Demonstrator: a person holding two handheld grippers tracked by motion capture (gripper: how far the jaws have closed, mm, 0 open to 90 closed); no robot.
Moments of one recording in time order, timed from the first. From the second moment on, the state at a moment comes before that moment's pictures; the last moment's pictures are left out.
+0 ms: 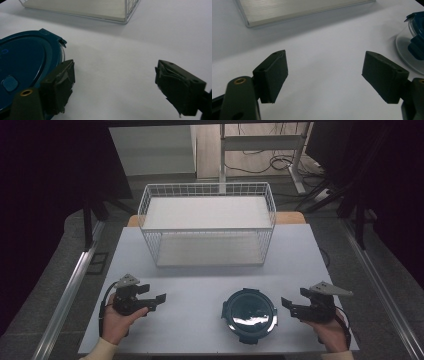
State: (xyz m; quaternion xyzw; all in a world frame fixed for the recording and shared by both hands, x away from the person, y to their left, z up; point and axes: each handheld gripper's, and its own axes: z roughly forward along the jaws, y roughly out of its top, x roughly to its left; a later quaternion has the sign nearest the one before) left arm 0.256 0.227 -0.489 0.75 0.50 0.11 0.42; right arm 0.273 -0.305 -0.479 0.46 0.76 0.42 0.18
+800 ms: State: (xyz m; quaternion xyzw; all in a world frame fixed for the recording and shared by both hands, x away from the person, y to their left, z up) left arm 0.252 0.219 -0.484 0.76 0.48 0.10 0.42; right arm 0.267 -0.311 -0.472 0.47 0.75 0.43 0.19
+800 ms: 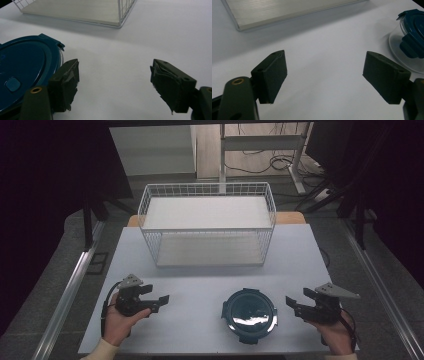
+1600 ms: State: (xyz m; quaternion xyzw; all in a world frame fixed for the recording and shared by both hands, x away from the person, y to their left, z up) left arm 0.252 0.219 -0.487 0.76 0.49 0.10 0.42; right arm 0.270 -0.311 -0.465 0.46 0.76 0.44 0.18
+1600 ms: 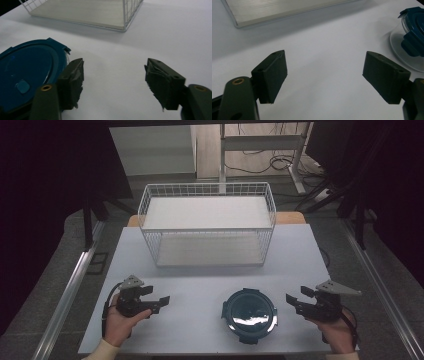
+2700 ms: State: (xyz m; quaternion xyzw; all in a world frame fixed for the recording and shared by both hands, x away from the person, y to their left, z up) left arm 0.250 0.214 -0.488 0.77 0.48 0.10 0.41; right arm 0.238 -0.289 -0.444 0.35 0.85 0.37 0.11
